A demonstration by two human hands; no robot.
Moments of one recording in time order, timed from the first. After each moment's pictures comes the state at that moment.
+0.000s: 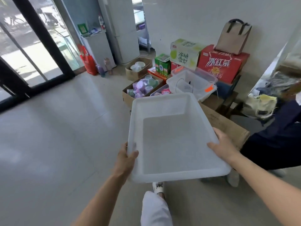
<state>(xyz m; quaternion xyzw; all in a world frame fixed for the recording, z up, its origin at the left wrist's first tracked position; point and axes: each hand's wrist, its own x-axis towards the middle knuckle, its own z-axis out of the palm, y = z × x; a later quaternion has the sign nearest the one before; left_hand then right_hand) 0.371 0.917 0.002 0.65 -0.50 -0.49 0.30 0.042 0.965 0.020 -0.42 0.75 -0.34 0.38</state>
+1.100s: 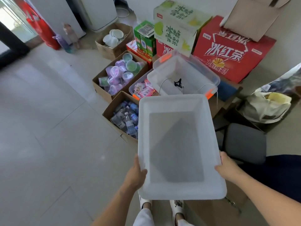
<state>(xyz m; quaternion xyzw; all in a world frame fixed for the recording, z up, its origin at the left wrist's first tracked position) 0.135 0.621 -0.125 0.66 -0.53 -0.53 -0.09 -0.193 0.695 -0.100 -0.32 0.84 0.01 0.44</state>
